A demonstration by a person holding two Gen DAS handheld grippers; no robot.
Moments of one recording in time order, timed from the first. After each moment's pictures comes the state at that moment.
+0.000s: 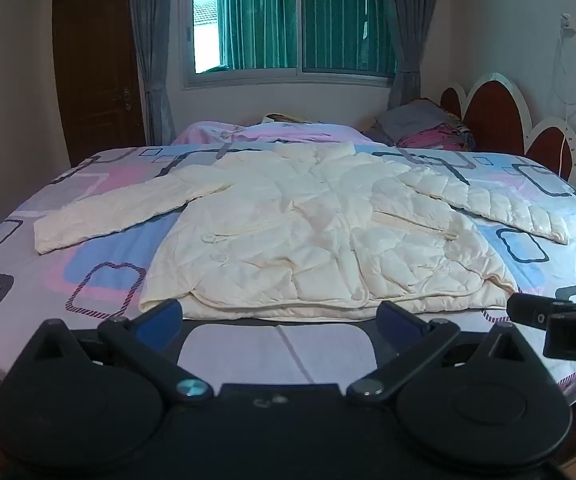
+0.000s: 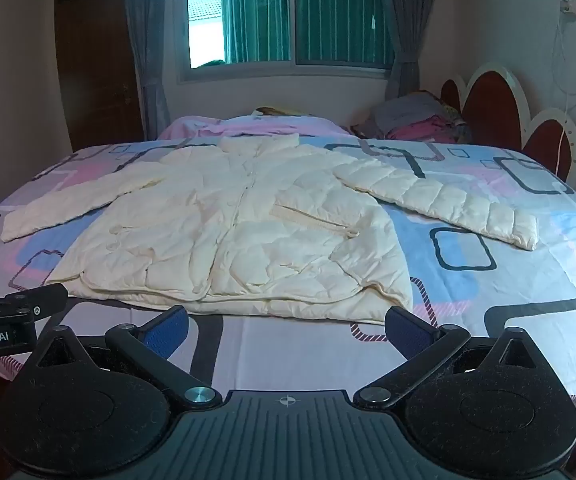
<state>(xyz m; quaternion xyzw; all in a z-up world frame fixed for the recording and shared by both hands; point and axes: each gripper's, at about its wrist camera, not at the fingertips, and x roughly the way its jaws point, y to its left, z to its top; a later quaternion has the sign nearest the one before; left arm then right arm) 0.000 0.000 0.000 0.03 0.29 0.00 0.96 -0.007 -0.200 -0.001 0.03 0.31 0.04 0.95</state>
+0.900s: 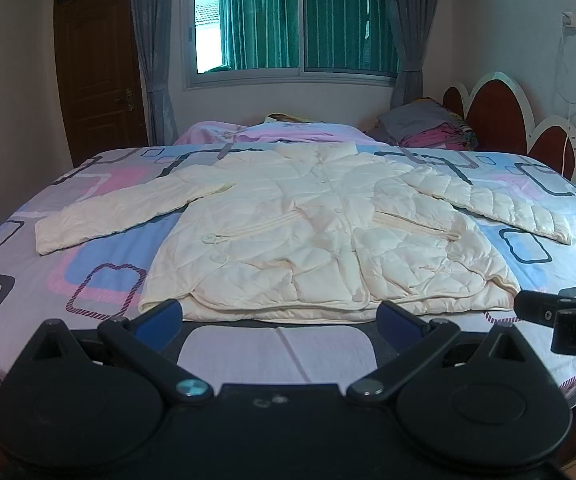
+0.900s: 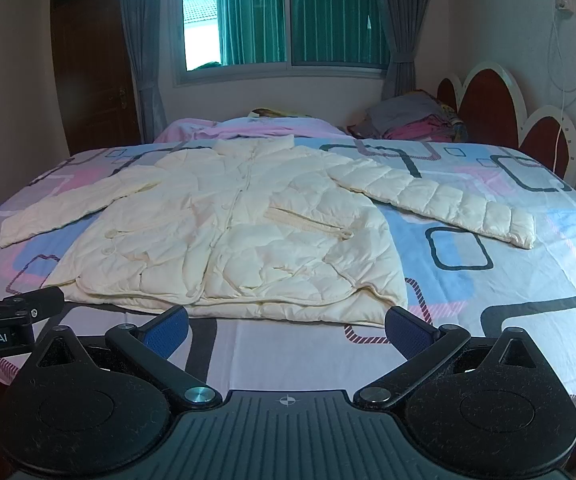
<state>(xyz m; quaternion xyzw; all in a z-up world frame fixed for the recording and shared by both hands) -0.002 0.000 0.000 0.02 0.29 -0.01 0.96 -0.003 -0.209 -0.001 0.04 0.31 0.04 0.95</state>
